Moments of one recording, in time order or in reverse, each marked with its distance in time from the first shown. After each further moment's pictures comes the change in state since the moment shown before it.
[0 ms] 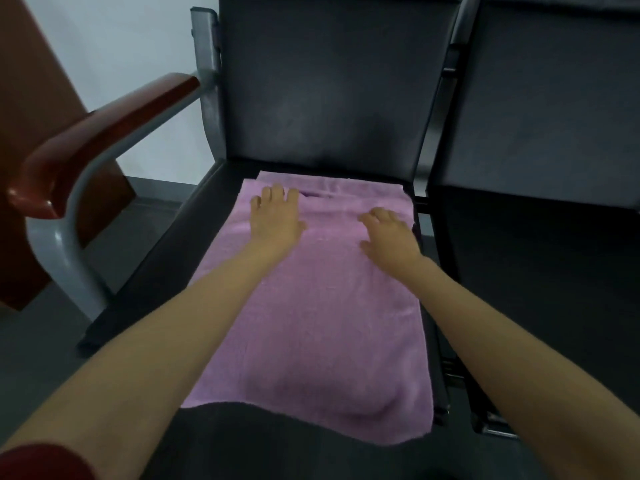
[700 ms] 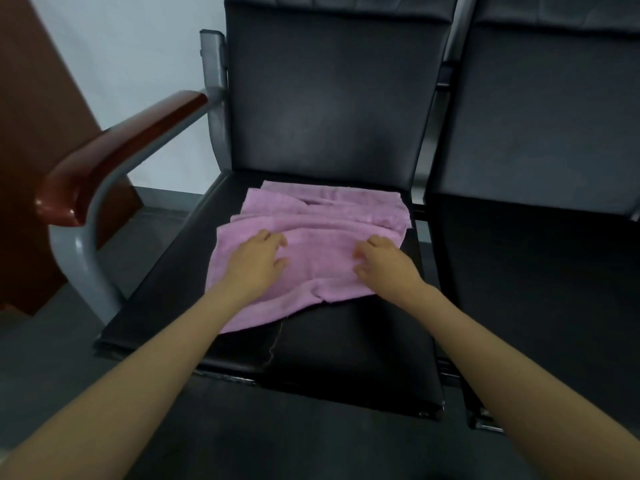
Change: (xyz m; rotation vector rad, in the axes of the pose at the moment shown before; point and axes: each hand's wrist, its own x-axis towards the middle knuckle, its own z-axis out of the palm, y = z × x) left_hand -0.063 -0.040 0.002 -0.364 -0.034 0.063; right_hand -0.040 -0.011 -0.002 0.171 0.004 -0.075
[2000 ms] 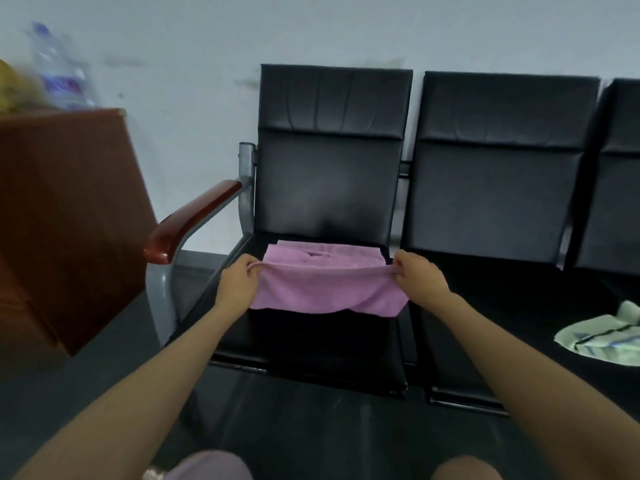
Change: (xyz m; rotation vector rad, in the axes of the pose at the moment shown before) left_hand -0.091 0.029 -0.109 -0.414 0.320 -0.237; right_hand -0.099 -0.006 -0.126 0.020 0.230 0.170
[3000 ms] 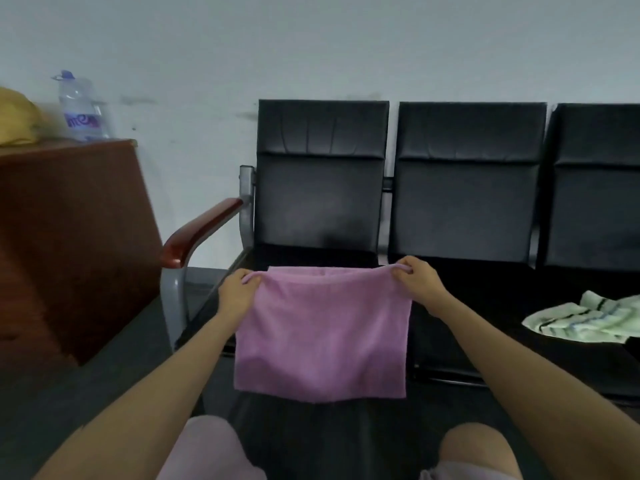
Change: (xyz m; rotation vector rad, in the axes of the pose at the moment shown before) left_hand -0.063 0.022 -0.027 -0.228 0.017 -0.135; right_hand -0.069 0.000 -0.033 0.574 0.057 0.242
